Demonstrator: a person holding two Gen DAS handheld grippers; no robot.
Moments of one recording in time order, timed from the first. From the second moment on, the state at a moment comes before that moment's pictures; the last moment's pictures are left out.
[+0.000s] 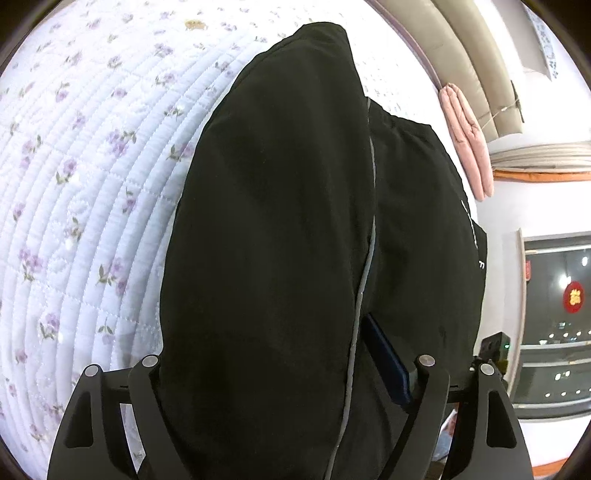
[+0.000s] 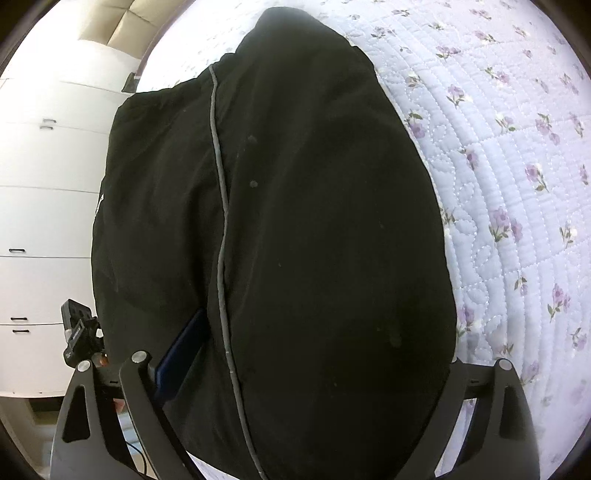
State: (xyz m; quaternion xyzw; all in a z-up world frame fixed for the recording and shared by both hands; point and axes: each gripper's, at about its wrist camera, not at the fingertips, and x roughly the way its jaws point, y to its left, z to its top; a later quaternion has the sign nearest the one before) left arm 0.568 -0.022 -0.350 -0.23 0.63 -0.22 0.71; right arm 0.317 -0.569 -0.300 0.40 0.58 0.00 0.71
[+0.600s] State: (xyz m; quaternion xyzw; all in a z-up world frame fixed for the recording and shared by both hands) left arm 0.621 -0.037 -0.354 -0.25 0.65 -0.24 0.68; right arm 0.372 -0.611 -0.287 0.35 0.57 0.00 0.74
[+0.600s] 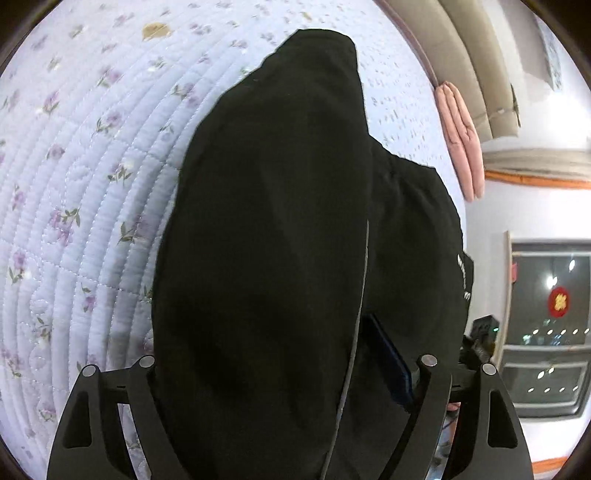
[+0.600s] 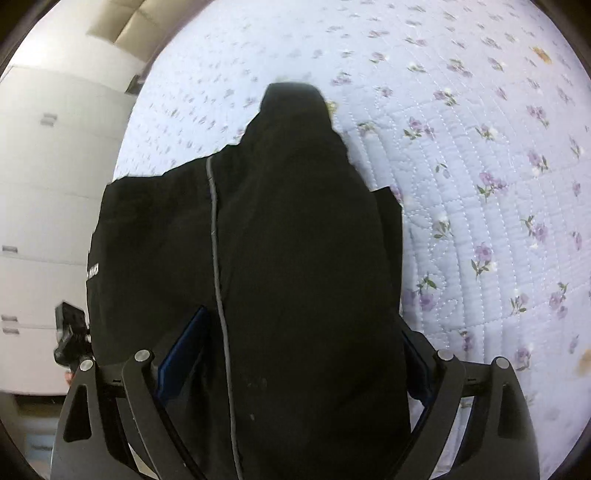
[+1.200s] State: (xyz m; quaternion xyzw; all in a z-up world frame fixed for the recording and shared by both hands) left arm 0.613 -0.066 -0.339 -0.22 0.63 -0.21 0.71; right arm 0.343 -0.567 -0.291 0.36 0.58 0.07 0.72
